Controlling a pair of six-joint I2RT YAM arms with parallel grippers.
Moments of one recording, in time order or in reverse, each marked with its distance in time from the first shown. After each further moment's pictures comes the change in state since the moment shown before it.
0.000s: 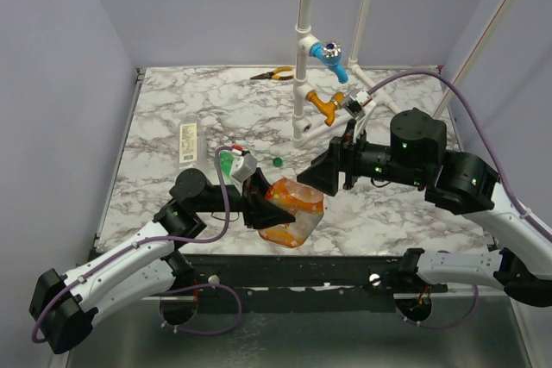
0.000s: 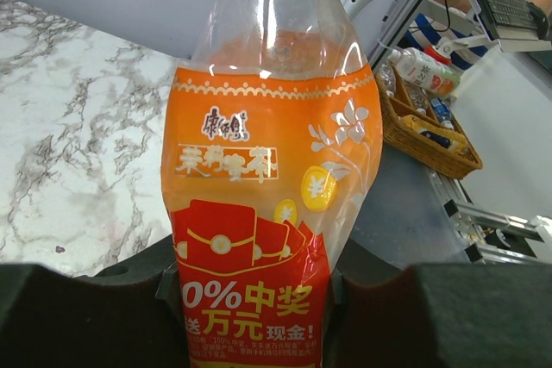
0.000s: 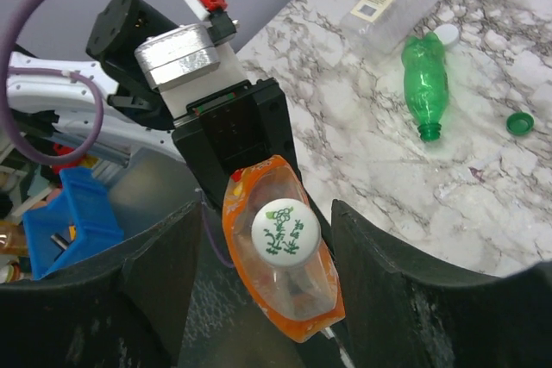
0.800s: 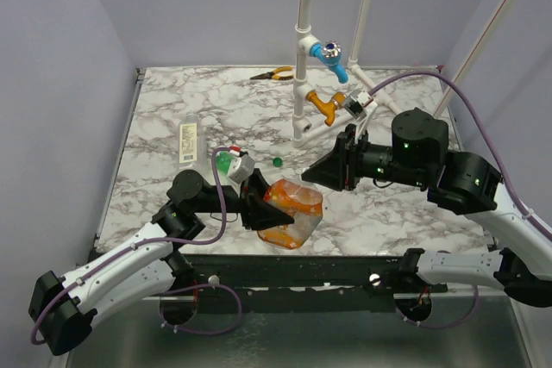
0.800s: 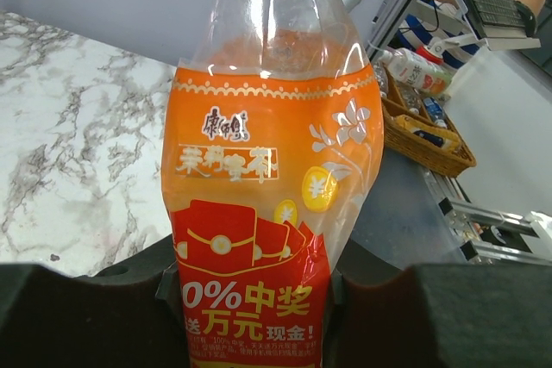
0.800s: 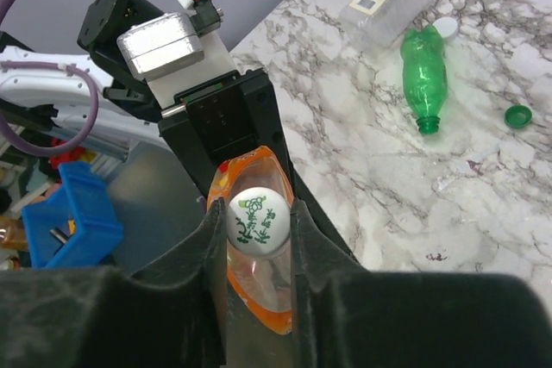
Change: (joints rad) left arm 0.000 -0.018 0.000 0.013 0.018 -0.011; right arm 0.000 -0.021 -0.001 -0.011 -0.021 0.004
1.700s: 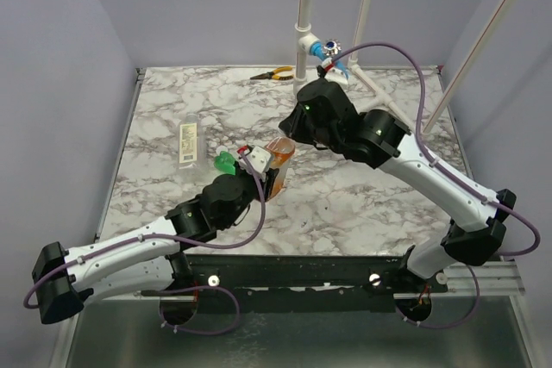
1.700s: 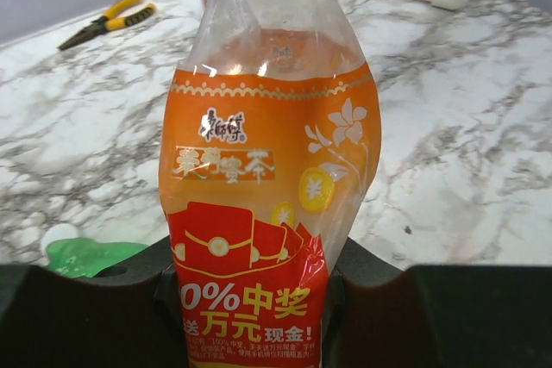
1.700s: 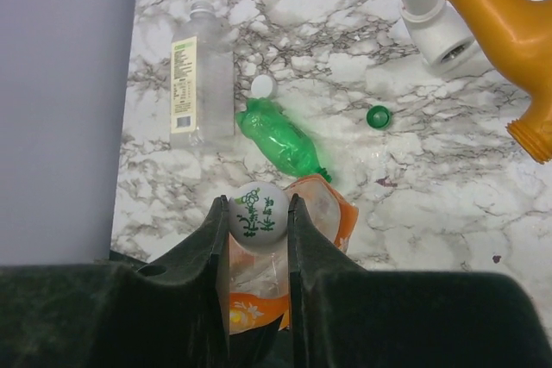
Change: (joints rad) left arm -0.250 0.089 0.112 -0.374 -1.204 0.449; right arm -0.045 0.467 0.285 -0.139 0.562 0.413
